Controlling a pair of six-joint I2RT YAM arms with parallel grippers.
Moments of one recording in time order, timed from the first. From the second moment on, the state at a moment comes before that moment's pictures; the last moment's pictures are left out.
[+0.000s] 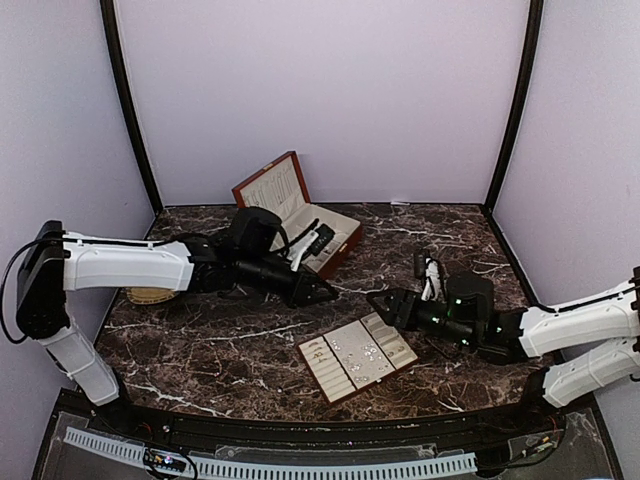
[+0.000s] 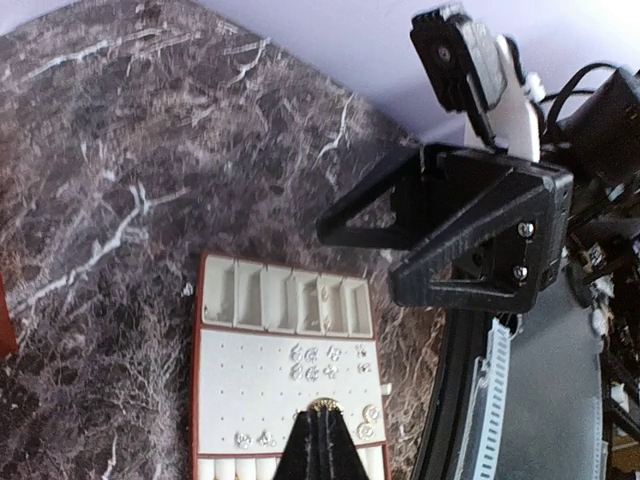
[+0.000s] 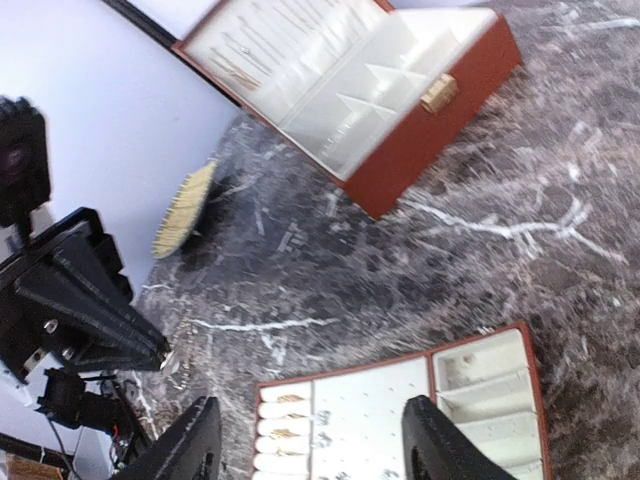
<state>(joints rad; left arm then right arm) -0.90 1.66 1.12 -0.08 0.46 -0.24 0.98 1.22 0.42 0.47 0.13 0.79</state>
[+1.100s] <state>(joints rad) -0.86 1.45 0.87 0.39 0.72 -0.25 1.03 1.42 0.54 1.00 -0.30 0.87</state>
